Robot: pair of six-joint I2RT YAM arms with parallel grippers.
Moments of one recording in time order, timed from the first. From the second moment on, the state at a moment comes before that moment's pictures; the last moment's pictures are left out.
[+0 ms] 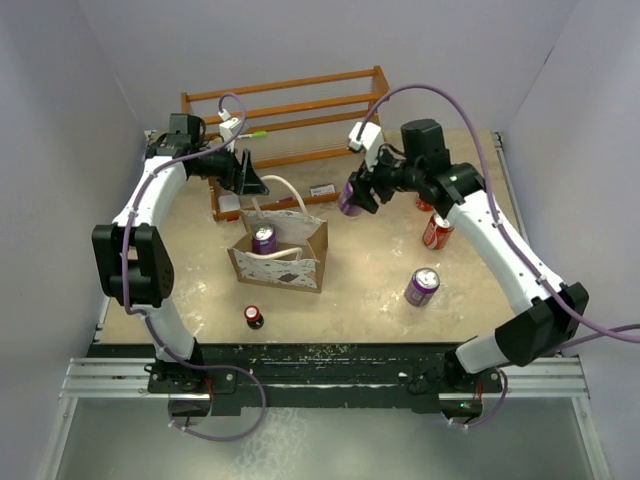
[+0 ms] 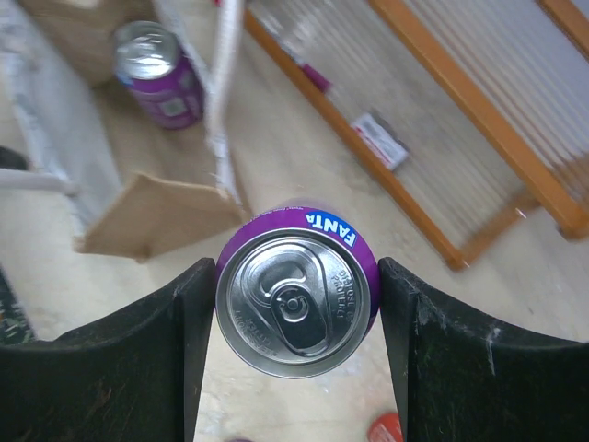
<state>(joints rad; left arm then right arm) -0.02 1.82 1.61 -0.74 0.96 0.25 0.43 1.46 1.54 -0.67 -0.42 -0.44</state>
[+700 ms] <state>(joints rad) 0.02 1.81 1.62 -0.75 0.97 0.28 0.75 1.68 1.78 -0.72 -0.49 -0.43</state>
